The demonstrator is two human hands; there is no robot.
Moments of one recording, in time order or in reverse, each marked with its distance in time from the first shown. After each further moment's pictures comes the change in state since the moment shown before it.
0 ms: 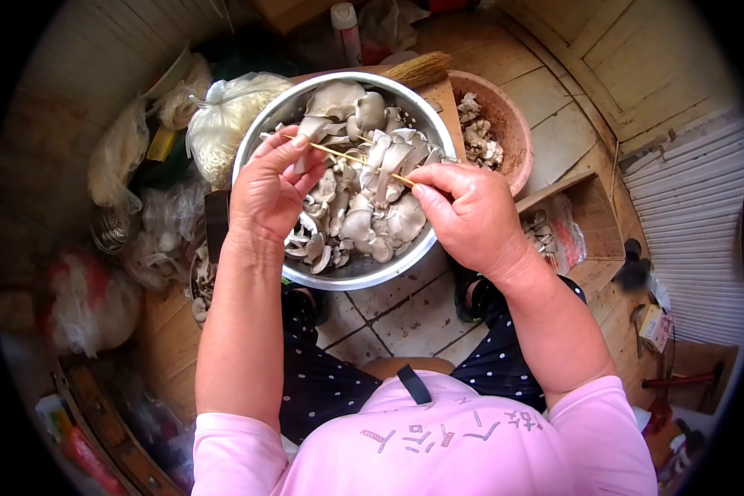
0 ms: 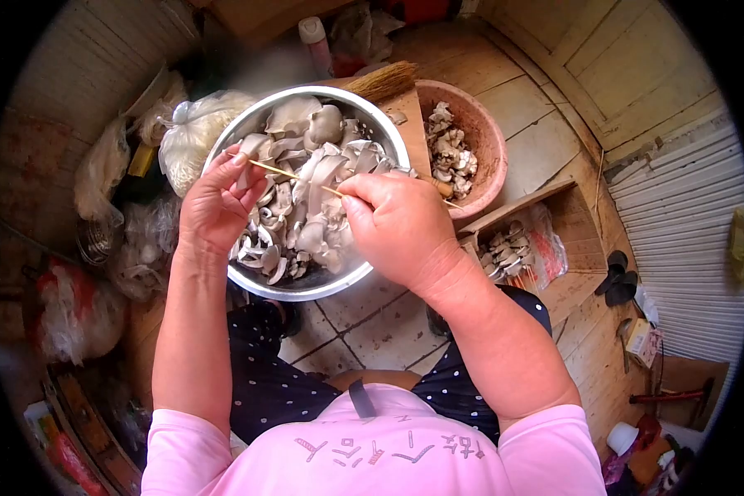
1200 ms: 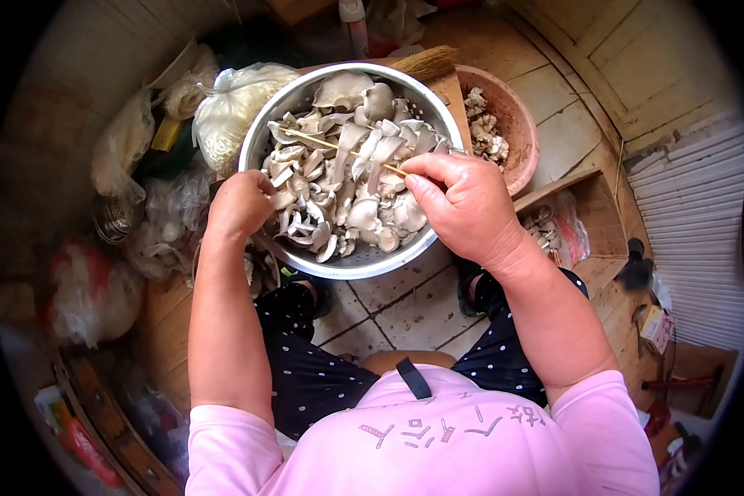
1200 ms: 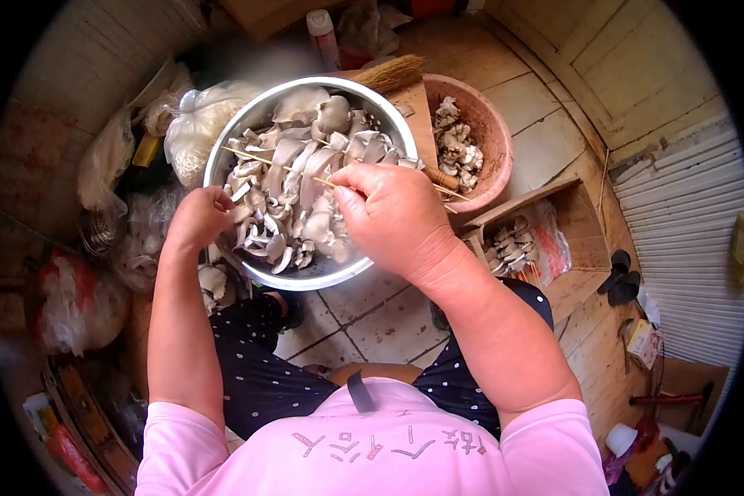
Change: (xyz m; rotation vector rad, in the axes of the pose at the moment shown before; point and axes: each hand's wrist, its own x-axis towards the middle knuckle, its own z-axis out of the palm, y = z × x) left_hand 0.006 0.015 -0.079 1.740 0.118 0.059; right_hand 0.002 -0.009 0.009 0.049 -0.039 0.032
